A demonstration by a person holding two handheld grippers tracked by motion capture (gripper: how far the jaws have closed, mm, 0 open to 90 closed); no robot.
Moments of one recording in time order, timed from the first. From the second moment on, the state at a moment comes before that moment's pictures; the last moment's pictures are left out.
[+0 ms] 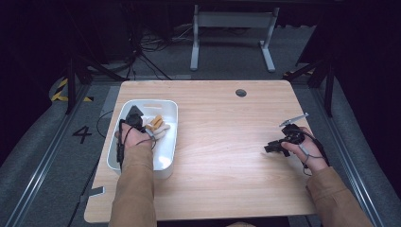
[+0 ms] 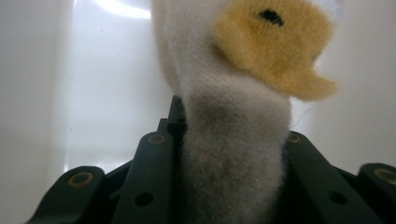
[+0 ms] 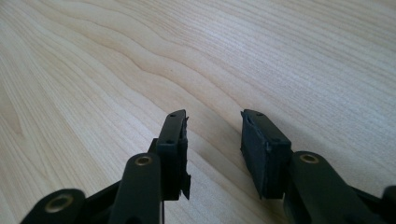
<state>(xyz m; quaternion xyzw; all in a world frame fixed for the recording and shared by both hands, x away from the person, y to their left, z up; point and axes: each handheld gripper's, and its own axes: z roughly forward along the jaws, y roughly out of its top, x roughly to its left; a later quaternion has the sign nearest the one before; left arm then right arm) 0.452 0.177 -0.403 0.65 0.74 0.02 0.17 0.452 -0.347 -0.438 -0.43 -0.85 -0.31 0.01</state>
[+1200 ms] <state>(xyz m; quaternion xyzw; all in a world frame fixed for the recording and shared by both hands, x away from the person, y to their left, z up) 0.455 0.155 -0.403 0.68 0.73 0.04 0.10 0.451 -0.348 -0.434 -0.43 -0.84 -0.32 0.00</state>
